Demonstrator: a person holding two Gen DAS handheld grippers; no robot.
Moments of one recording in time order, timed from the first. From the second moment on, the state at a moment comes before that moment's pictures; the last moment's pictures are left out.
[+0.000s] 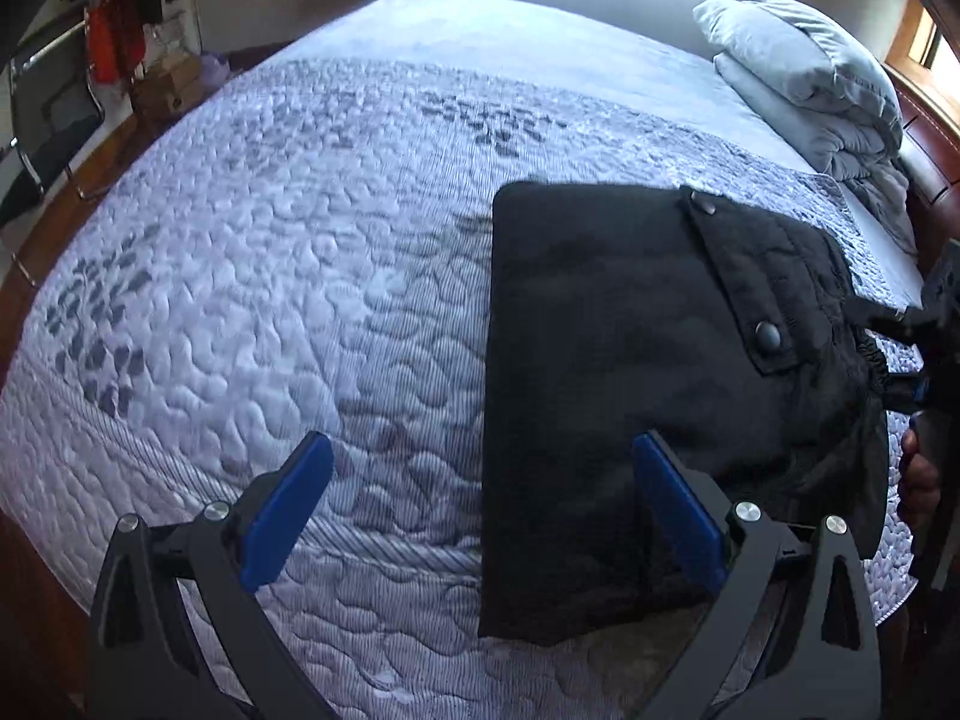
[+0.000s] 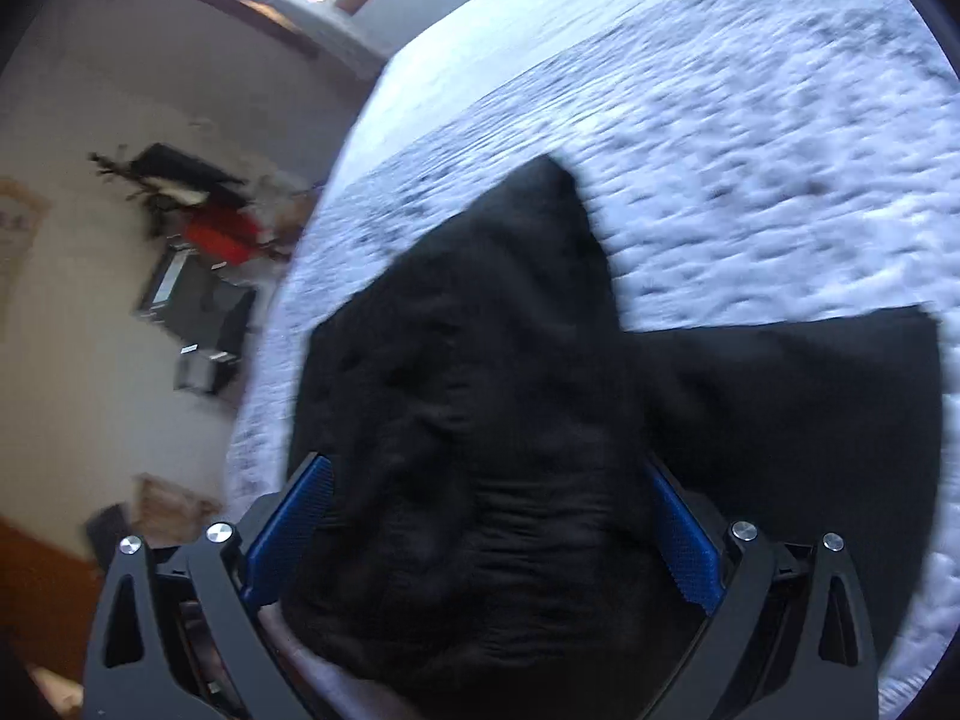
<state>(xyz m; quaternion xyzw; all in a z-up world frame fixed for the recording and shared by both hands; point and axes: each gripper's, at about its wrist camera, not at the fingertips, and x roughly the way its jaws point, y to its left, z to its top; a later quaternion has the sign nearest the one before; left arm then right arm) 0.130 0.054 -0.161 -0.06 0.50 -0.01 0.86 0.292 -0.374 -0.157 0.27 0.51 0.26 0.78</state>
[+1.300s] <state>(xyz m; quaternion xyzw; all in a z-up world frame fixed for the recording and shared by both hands) 0.085 0.040 -0.132 -0.09 0.50 -0.03 0.86 0.222 -0.415 -0.039 0.19 0.45 0.27 0.83</state>
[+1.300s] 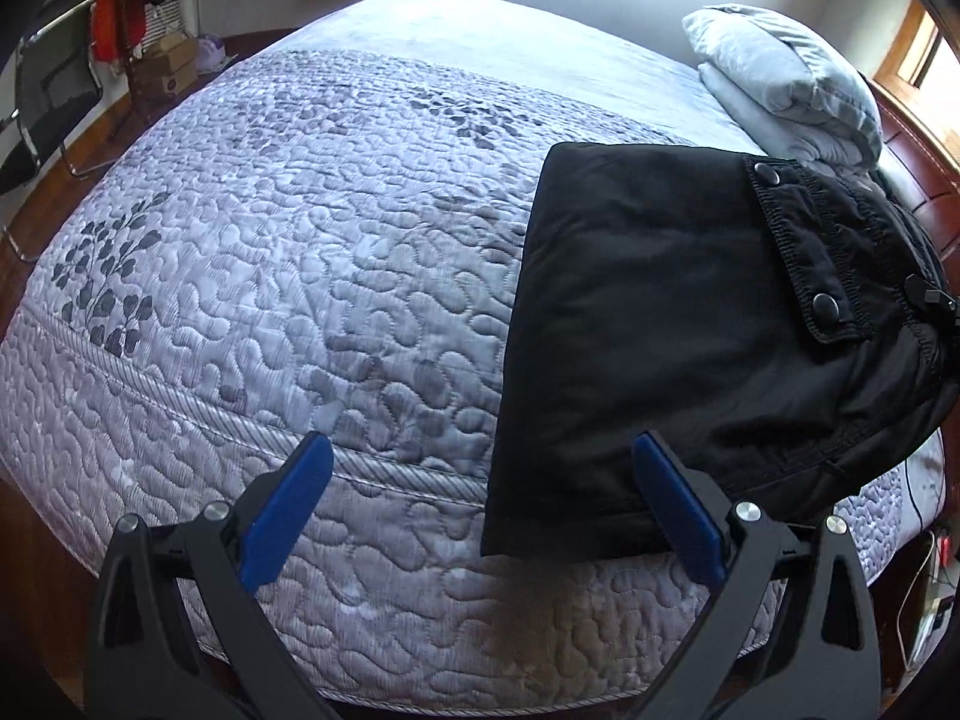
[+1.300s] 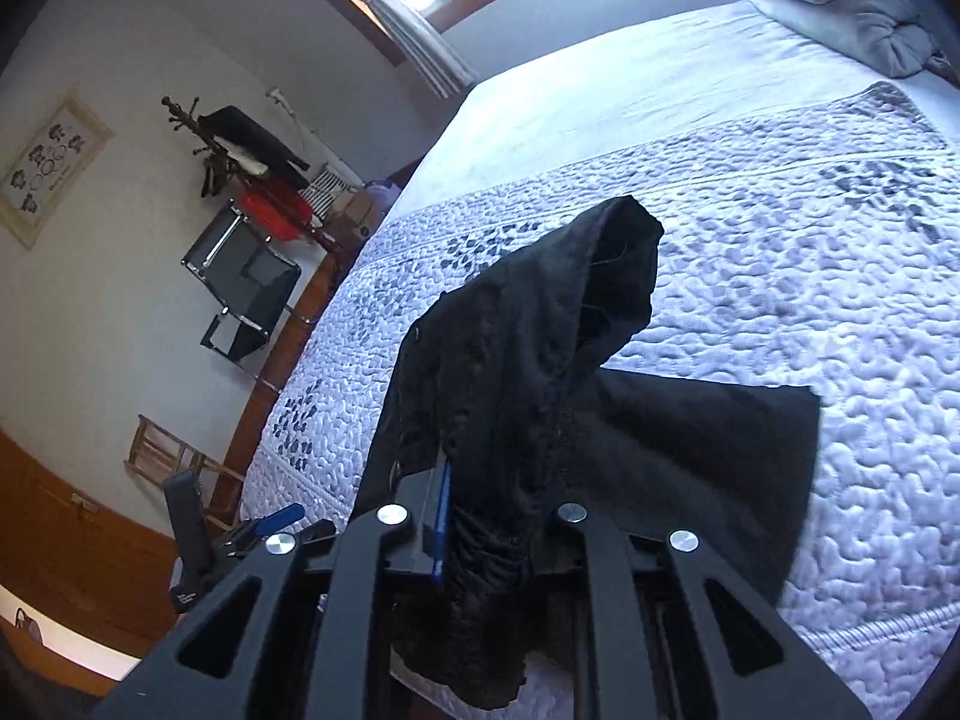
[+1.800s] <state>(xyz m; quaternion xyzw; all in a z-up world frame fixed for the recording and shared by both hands) 0.076 0.013 -0.129 -0.05 0.51 -0.05 0.86 0.224 -0.470 -0.105 0.26 0.49 0.22 0.81</state>
